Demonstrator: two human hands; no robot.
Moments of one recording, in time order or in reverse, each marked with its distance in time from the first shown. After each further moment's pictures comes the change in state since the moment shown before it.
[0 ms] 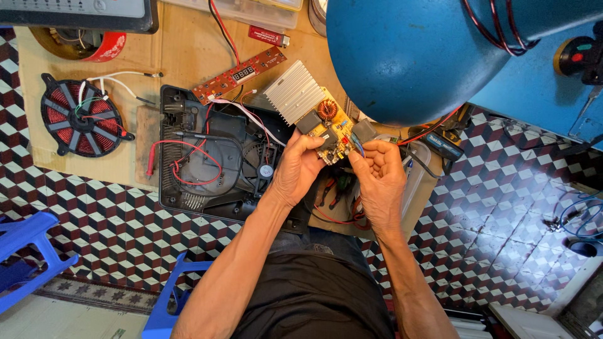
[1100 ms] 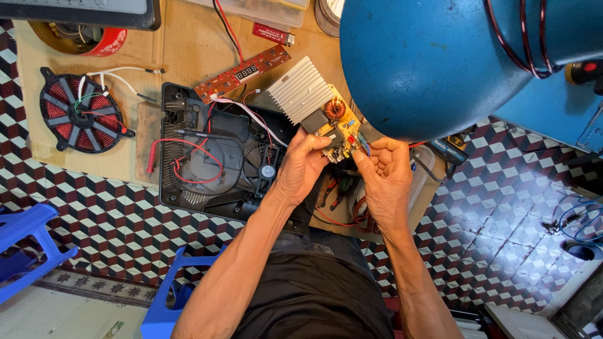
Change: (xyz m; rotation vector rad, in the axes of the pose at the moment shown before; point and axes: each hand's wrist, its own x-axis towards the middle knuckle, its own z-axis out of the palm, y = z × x) left_hand 0.008 -0.003 -0.007 0.026 0.025 0.006; right_hand 0.012 0.004 -0.003 0.082 -0.068 -0.006
